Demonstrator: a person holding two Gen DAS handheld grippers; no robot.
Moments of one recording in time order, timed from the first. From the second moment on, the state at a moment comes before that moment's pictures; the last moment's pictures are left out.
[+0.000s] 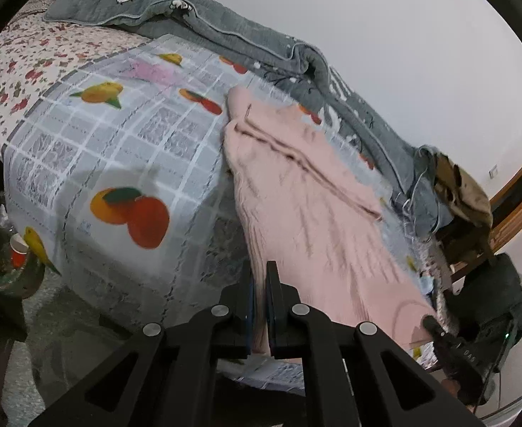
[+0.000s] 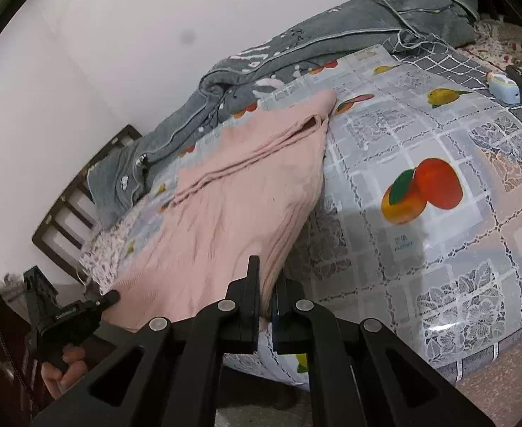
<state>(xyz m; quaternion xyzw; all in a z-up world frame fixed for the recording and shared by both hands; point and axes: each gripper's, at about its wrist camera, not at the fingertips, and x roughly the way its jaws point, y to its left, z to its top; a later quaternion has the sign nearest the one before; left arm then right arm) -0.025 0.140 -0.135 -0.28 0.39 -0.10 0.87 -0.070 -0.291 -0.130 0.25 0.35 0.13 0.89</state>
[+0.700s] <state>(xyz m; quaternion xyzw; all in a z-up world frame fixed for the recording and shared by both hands) 0.095 0.135 -0.067 -0.31 0.34 -0.11 0.88 0.045 -0.307 -0.073 0.35 0.32 0.17 0.86</state>
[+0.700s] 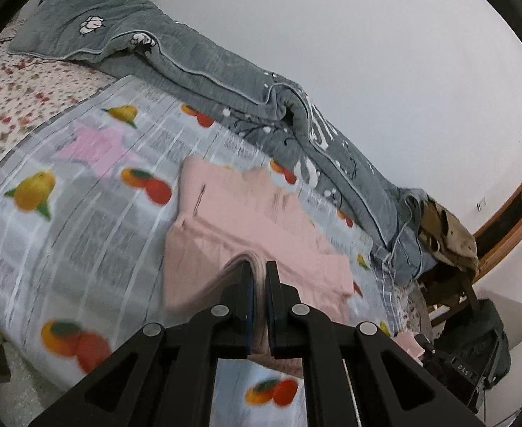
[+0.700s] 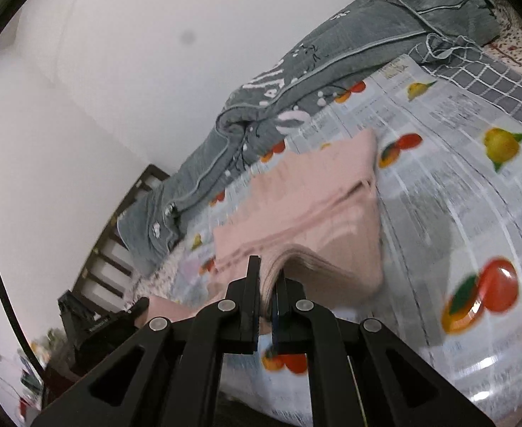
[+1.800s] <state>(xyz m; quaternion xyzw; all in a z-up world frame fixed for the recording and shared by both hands) 0.331 0.141 -0.125 -0.34 0.38 -0.10 0.86 0.291 -0.306 -0.119 0.30 0.36 0.13 0.87</state>
